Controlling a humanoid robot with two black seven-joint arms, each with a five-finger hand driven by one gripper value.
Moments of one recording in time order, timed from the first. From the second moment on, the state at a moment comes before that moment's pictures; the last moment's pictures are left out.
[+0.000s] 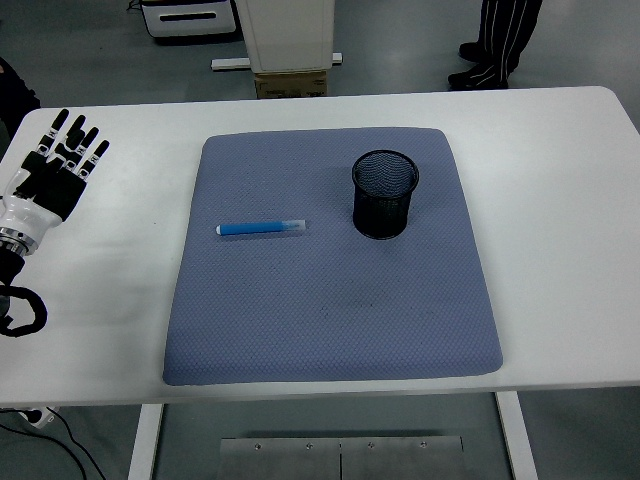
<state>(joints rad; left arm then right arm) -0.61 0.52 -0.69 -0.71 -0.30 -0.51 -0.31 0.03 0.00 0.28 0.23 -0.11 0.05 0.09</state>
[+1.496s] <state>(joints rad) -0.62 0.59 -0.69 -0.70 -0.22 -0.47 -0.31 0.03 0.00 0.28 0.23 -0.11 0.05 0.09</state>
